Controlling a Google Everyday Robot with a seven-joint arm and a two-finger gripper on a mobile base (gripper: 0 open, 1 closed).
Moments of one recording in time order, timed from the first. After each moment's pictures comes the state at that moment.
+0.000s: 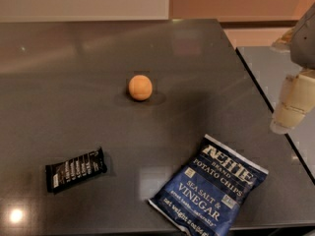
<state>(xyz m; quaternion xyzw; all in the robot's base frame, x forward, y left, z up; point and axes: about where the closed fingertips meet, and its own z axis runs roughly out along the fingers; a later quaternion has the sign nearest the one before) 0.438 -0.217 0.976 -0.60 0.78 -0.03 0.16</state>
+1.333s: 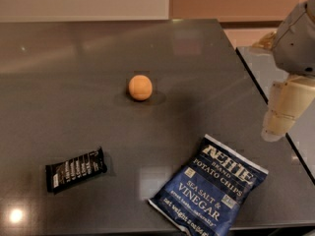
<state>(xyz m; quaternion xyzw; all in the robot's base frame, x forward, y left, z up) 0.427 -0.182 0.973 -0.67 0.72 -0.01 0.17</state>
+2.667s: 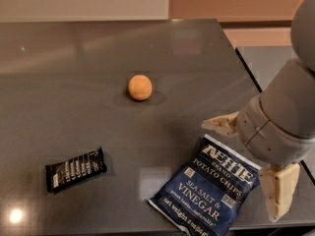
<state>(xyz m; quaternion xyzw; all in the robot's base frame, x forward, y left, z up) 0.334 -0.140 0.884 -0.85 0.52 0.02 0.09</state>
